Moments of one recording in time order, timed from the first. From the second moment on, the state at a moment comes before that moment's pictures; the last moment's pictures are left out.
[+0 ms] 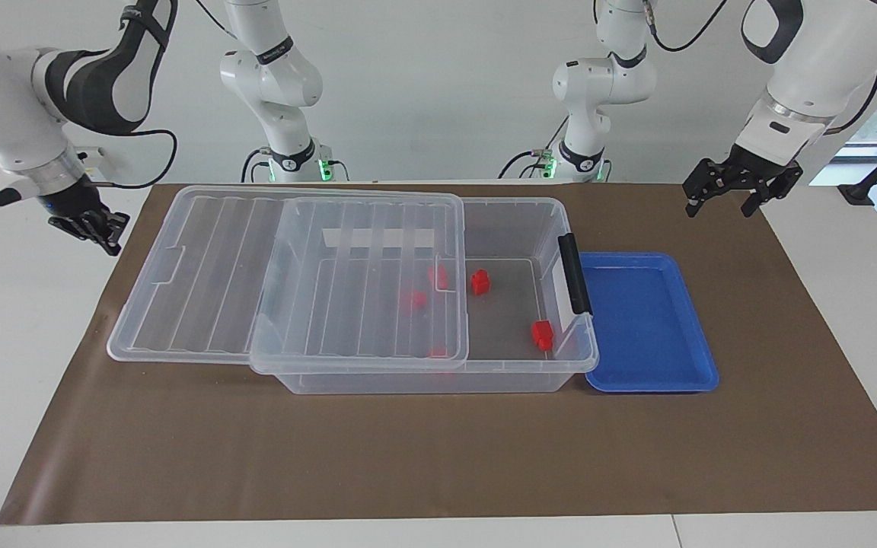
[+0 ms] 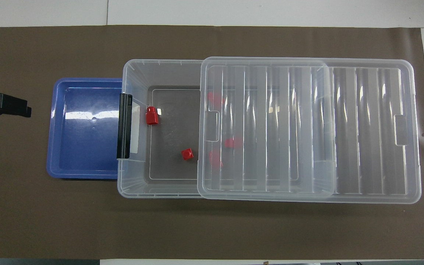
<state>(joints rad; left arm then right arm) -0.06 -0.03 0.00 -1.62 -0.01 1.60 0.03 -0.32 -0.04 -0.03 -1.97 -0.01 1.94 -0.24</state>
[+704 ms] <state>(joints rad) -0.06 -0.03 -0.01 -1.63 -0.01 1.60 0.03 -0.26 -0.01 -0.02 -1.96 0.00 1.96 -0.24</state>
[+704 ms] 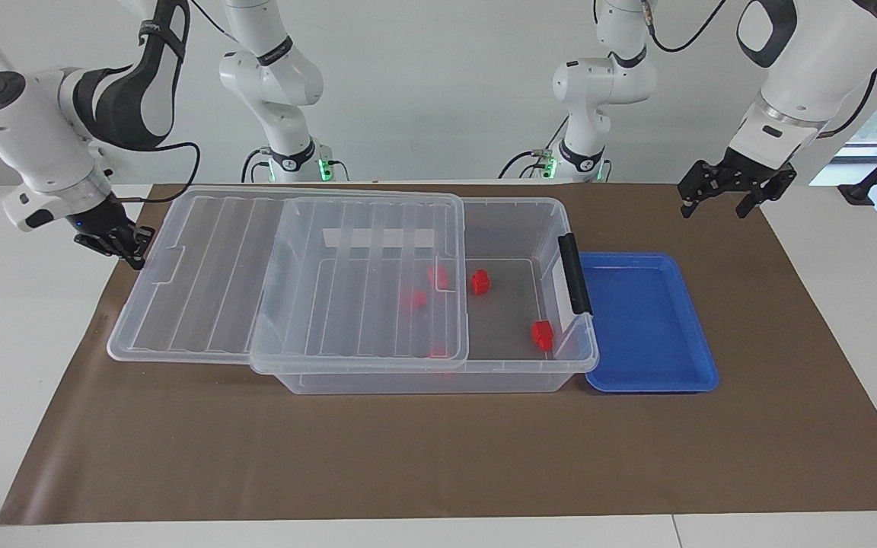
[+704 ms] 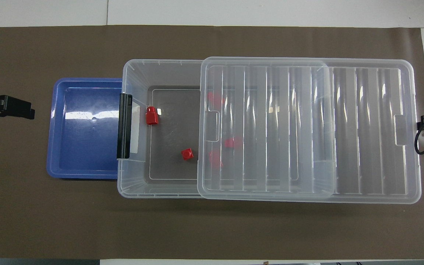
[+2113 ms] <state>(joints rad) -0.06 -0.03 -0.01 -1.63 -0.01 1.60 0.03 -0.08 -0.01 -0.02 -1.97 0.03 1.96 -0.05</state>
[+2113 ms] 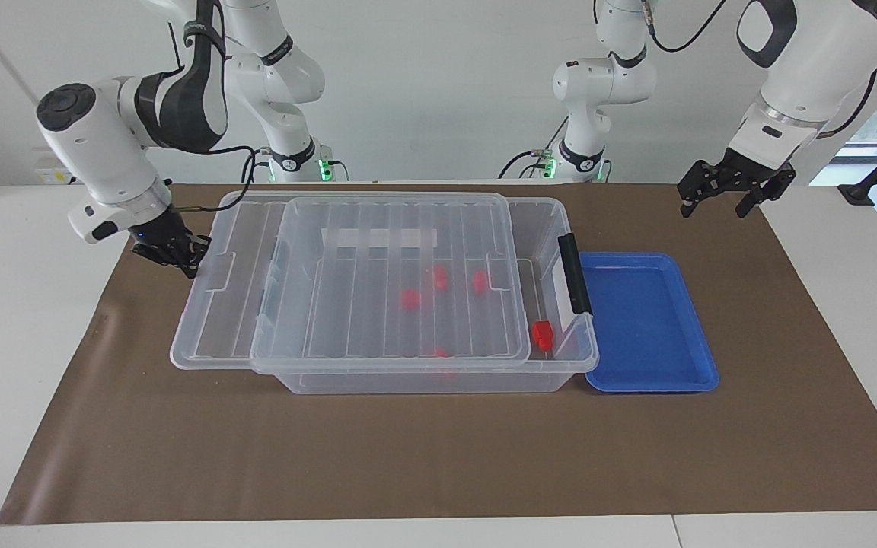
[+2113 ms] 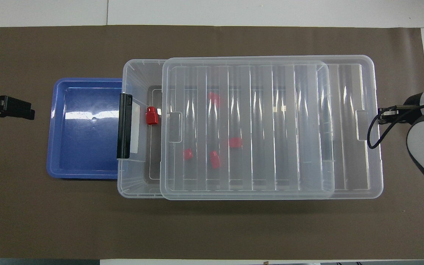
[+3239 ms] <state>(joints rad) -0.06 -0.03 0.00 -1.63 -0.01 1.60 0.03 0.05 -0.01 -0.02 -1.97 0.03 1.96 0.18</state>
